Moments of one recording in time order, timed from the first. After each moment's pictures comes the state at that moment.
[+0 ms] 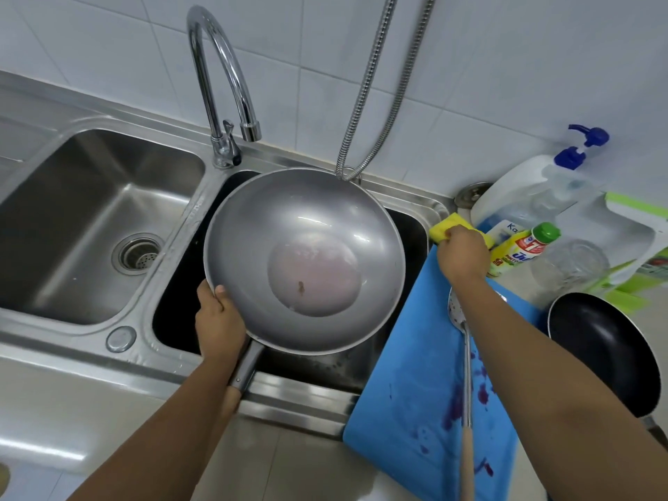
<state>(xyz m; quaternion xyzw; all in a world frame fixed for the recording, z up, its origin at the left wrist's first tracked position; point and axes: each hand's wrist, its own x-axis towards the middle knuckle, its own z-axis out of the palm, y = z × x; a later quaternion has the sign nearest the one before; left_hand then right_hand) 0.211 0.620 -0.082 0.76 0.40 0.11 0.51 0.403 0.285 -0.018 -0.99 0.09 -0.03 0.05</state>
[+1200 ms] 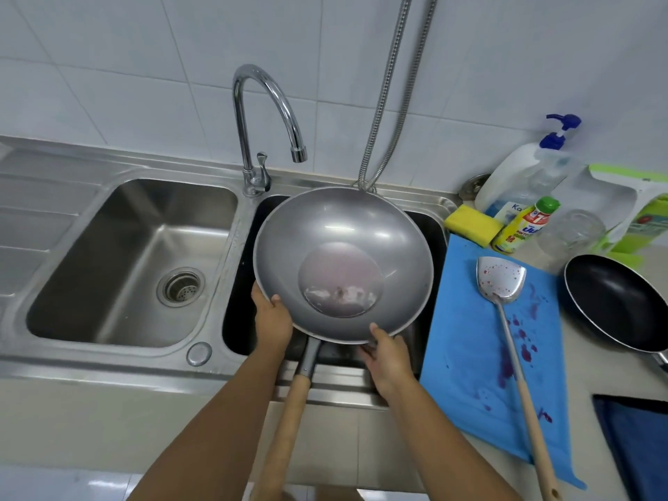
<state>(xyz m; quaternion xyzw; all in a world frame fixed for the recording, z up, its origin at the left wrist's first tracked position) 0.213 0.654 -0.071 0.68 0.31 0.02 0.66 0.177 0.477 -0.047 -0.50 0.41 0.10 0.76</state>
